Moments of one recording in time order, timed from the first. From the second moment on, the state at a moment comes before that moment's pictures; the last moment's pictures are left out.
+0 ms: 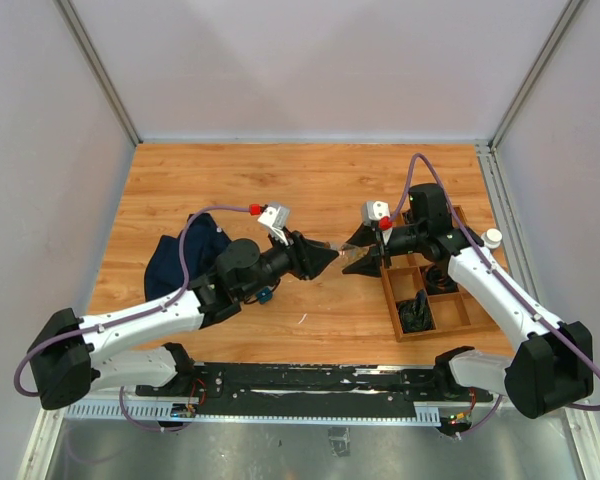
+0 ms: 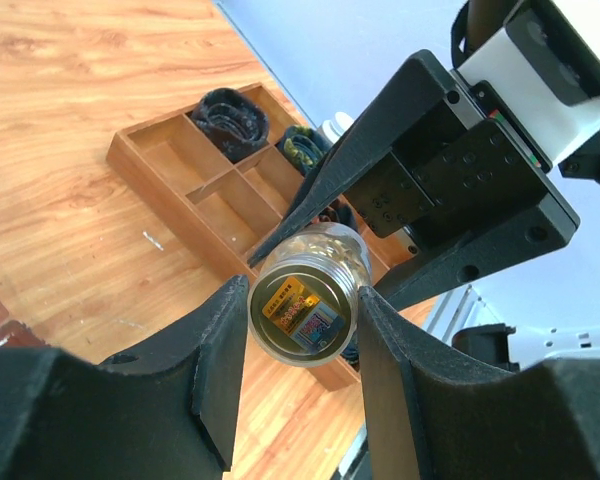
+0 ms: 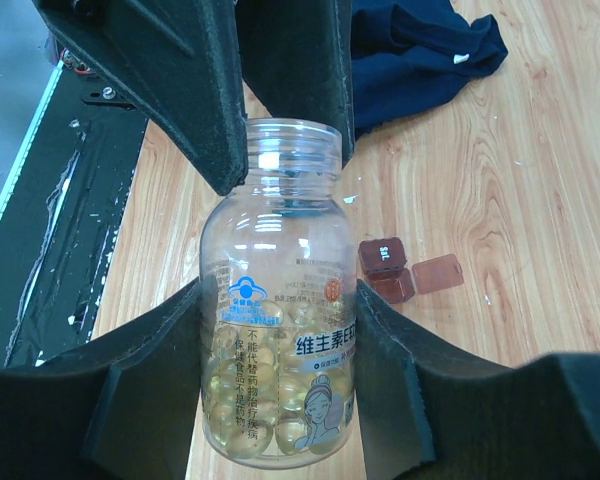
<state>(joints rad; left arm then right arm) -0.97 1.11 0.65 0.46 -0.08 -0.59 0.35 1.21 0.92 -0.43 -1.17 -0.72</state>
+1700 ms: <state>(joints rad) -0.49 1.24 0.56 0.19 -0.25 -0.73 0.35 1.21 0.92 -0.42 -1.18 -0.72</state>
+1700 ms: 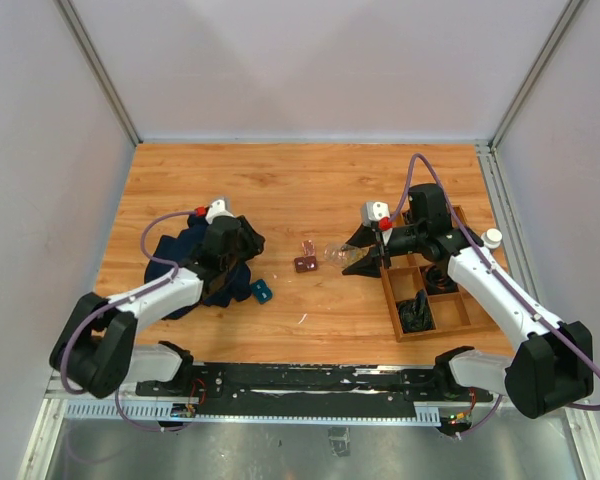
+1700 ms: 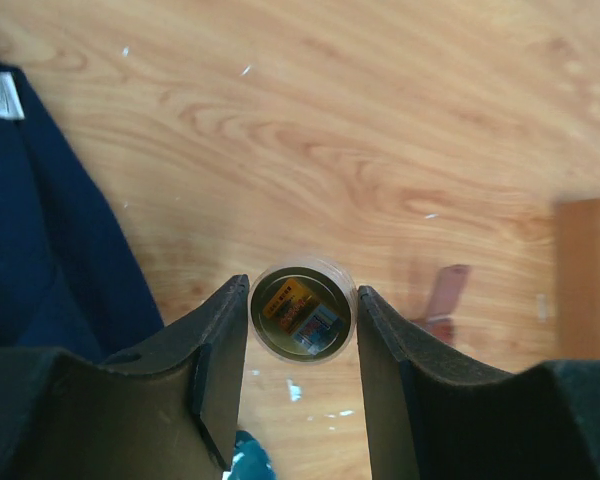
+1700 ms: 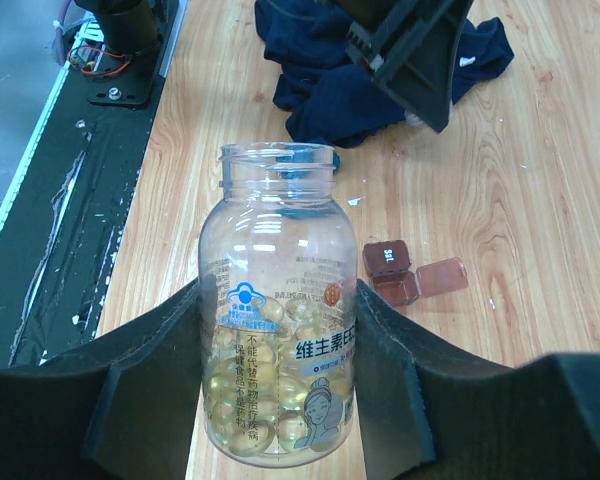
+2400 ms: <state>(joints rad) -0.46 1.60 0.83 -0.01 -0.33 -0.74 0.33 1.19 0.92 -0.35 -1.19 -0.60</state>
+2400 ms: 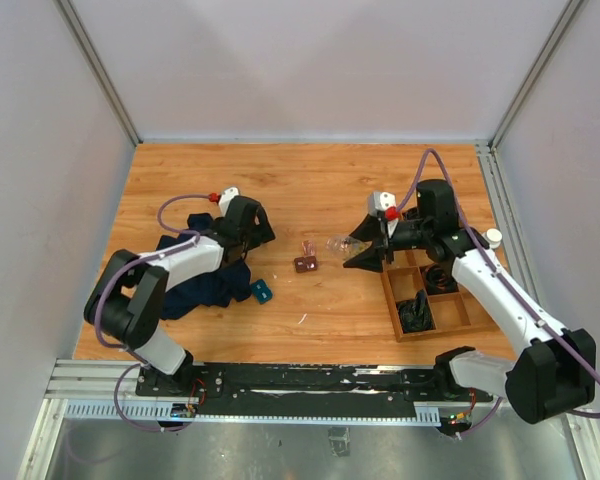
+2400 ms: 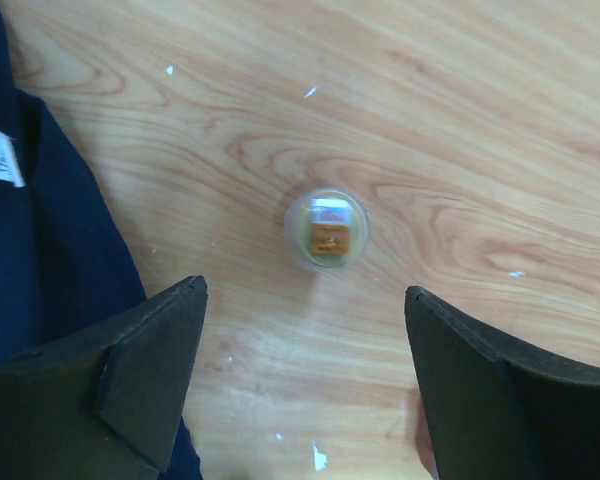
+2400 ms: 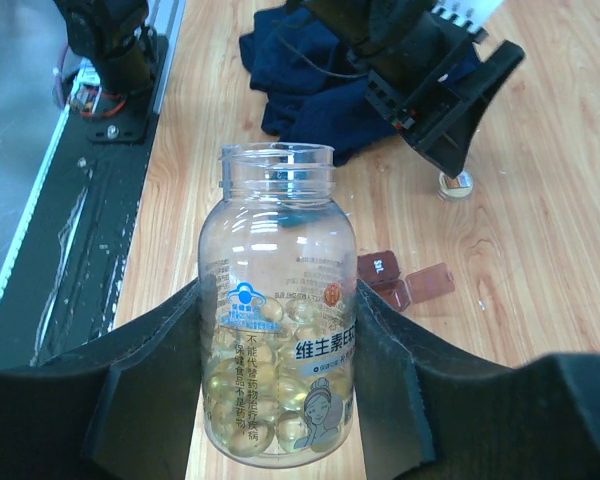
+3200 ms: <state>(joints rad) -0.46 0.99 0.62 0.06 -0.03 -0.69 -0.08 0.95 1.07 1.05 -0.84 0.92</state>
